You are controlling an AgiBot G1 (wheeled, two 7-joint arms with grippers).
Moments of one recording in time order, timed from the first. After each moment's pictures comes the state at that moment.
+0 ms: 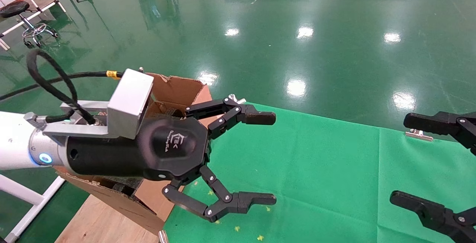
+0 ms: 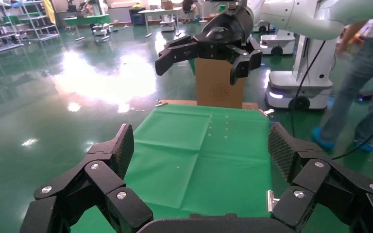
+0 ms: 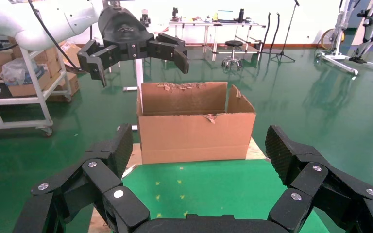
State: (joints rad) left arm -1.06 0.61 0.27 -1.30 0.72 1.50 -0.19; right arm 1.07 -0.57 -0.35 1.23 -0.67 -1.44 0.14
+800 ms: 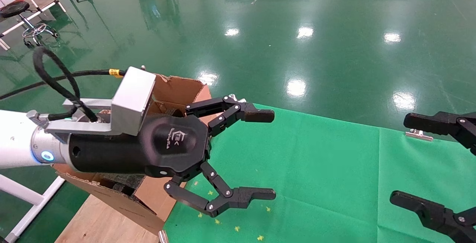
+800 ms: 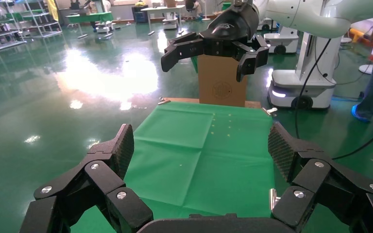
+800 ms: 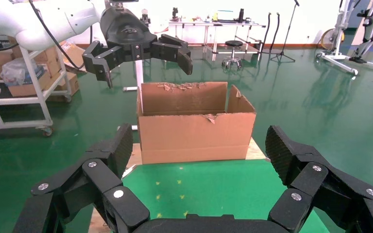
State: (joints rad) left arm -1.07 0.61 0.28 -1.28 0.73 1.50 -0.19; right arm 1.07 -0.57 -0.35 1.23 -0.67 -1.44 0.14
